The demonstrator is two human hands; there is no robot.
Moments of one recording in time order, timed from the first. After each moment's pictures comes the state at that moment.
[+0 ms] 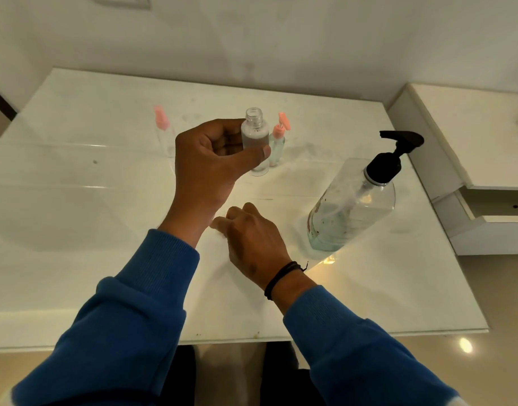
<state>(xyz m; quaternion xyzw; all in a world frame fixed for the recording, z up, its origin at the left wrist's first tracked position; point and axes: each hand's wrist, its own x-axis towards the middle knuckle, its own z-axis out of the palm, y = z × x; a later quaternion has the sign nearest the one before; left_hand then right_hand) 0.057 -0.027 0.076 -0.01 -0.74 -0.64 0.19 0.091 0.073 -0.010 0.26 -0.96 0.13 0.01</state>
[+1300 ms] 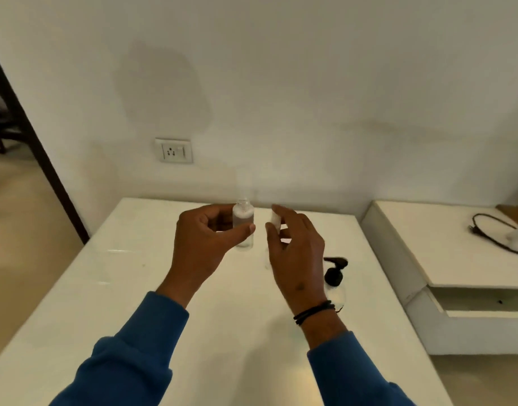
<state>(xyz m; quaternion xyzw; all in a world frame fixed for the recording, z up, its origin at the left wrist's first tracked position) 0.096 -0.058 0.210 -0.03 -0.74 -0.64 0.21 0.087 0.097 0.192 0.10 -0.83 0.47 0.28</state>
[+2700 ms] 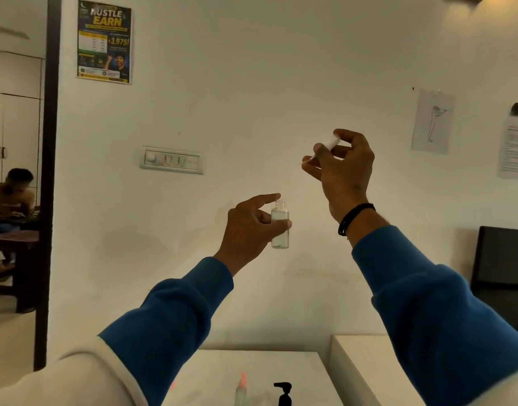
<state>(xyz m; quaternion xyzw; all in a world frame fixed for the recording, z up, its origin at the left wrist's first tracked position) 0.158 0.029 0.527 -0.26 -0.71 -0.56 0.35 0.199 0.176 0.630 0.18 -0.55 0.68 0.45</state>
